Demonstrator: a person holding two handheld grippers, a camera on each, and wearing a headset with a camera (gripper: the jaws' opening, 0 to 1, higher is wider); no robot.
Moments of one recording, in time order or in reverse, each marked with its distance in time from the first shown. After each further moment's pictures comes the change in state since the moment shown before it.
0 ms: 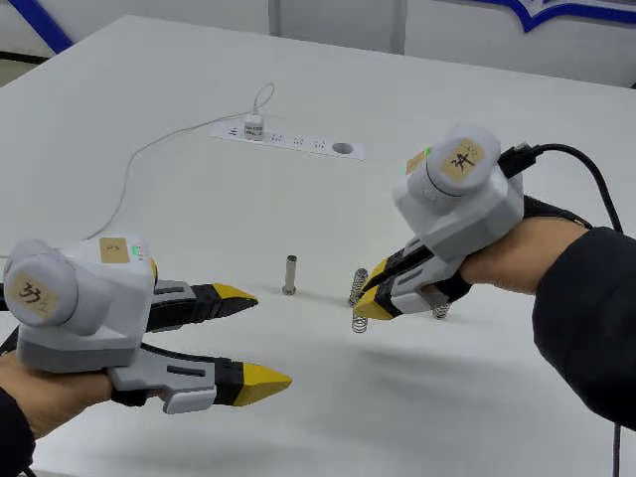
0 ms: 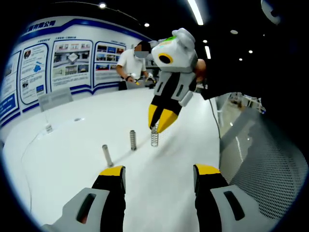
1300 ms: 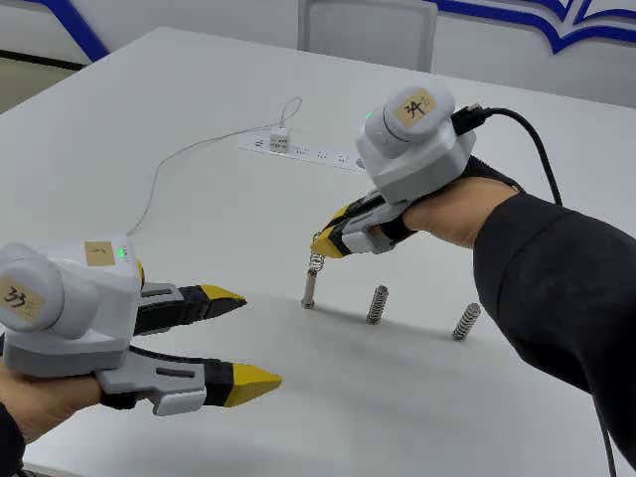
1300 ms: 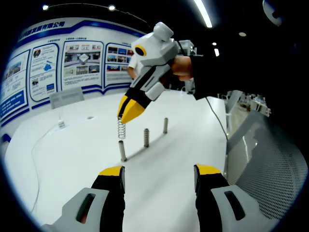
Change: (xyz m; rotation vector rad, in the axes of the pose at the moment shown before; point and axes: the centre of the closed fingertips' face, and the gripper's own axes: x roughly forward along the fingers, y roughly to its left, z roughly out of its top) left arm -0.022 0.017 -0.003 -0.031 -0.020 0.089; right arm 0.035 -0.046 0.079 0.012 -0.134 -0.052
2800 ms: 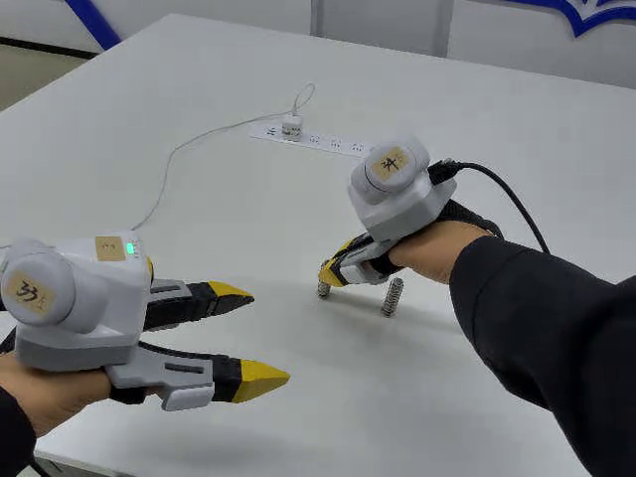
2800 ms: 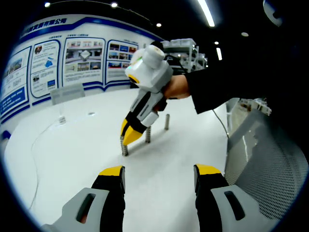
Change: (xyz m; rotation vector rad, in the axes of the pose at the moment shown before) left arm -0.001 0.004 -0.008 -0.019 0.020 0.004; right arm 0.047 -0.001 -0.044 0.081 0.061 -0.025
